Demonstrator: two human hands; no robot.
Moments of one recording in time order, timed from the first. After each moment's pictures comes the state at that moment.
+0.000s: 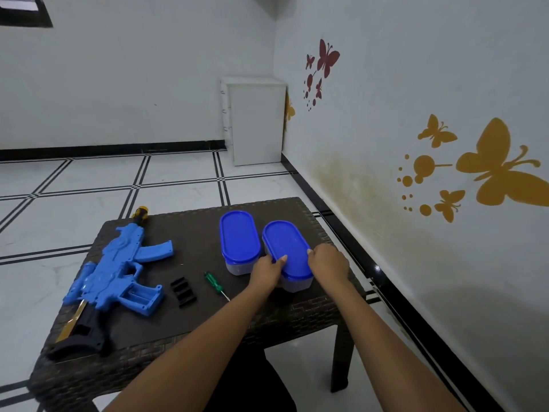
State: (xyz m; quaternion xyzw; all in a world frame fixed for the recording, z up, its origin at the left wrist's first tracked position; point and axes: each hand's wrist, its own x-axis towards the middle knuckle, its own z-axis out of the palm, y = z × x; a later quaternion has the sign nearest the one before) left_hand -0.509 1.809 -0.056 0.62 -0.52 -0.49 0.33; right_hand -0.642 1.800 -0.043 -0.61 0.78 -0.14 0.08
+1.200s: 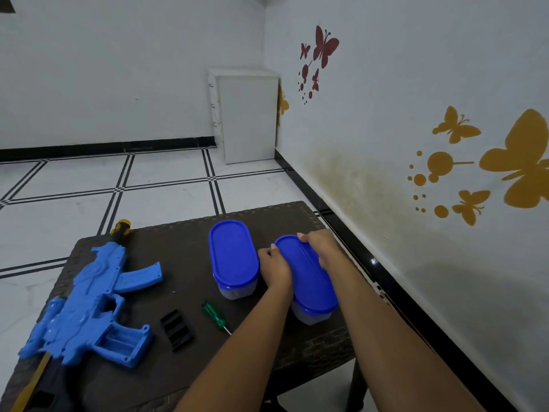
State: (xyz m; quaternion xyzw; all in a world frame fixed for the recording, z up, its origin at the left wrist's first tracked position) left_hand -0.529 1.732 -0.063 0.64 -0.26 -0.50 0.51; right_hand -0.618 1.693 -0.039 -0.34 0.71 -0.39 0.47
